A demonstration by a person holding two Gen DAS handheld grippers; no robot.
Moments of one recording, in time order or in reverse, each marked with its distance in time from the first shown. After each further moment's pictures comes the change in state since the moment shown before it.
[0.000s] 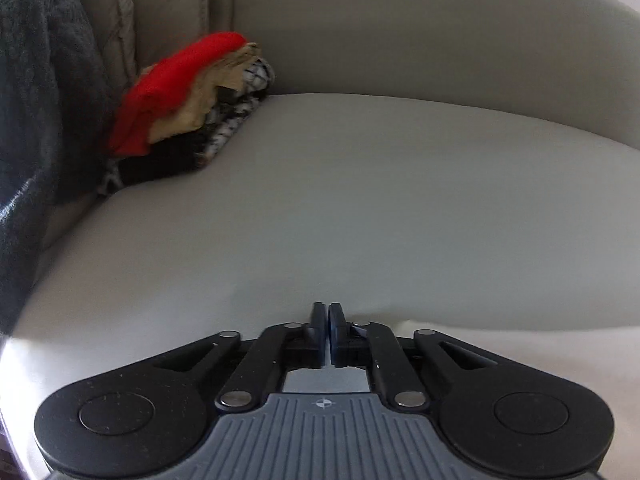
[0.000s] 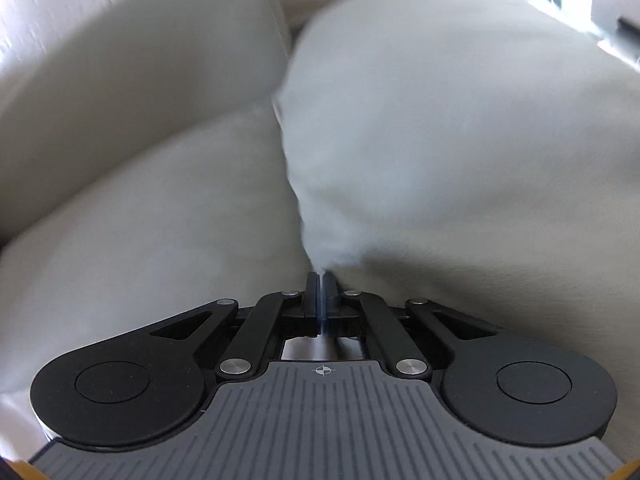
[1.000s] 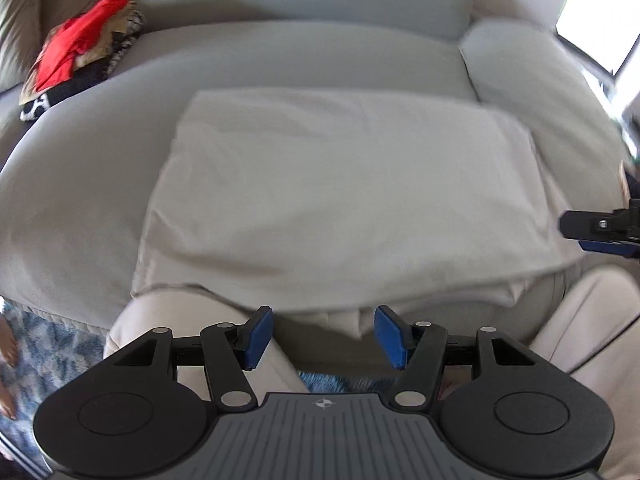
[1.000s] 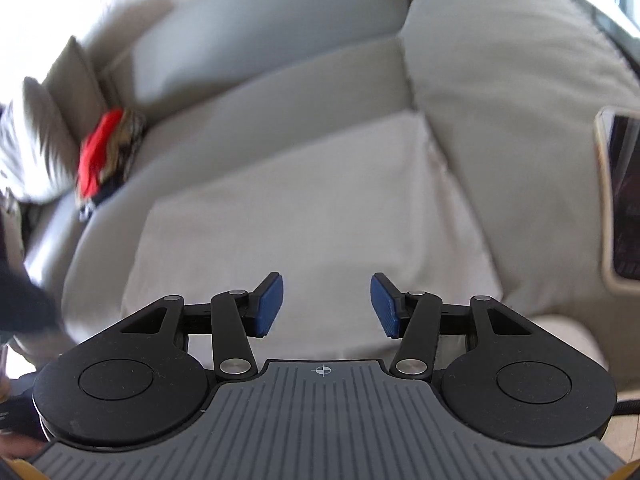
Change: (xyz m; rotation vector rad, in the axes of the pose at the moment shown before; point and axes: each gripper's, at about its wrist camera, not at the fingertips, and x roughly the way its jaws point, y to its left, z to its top) left arm -0.212 -0.018 -0.140 0.155 0.199 -0.366; right arm -0.213 0.001 -0.073 -0.135 0.231 0.260
